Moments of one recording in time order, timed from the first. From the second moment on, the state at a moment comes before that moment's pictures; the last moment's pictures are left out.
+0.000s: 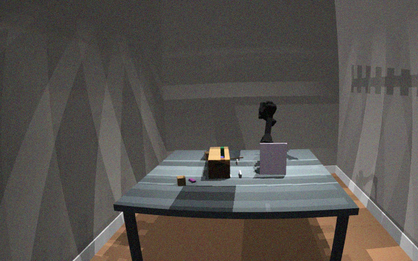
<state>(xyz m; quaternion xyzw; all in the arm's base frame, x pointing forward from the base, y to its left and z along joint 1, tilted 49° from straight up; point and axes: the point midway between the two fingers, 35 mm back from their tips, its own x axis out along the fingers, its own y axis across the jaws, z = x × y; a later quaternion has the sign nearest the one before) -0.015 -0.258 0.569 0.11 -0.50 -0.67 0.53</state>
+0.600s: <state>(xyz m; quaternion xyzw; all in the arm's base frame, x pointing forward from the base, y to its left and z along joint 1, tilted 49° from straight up) 0.199 -0.294 0.440 0.35 -0.26 -0.57 0.70</state>
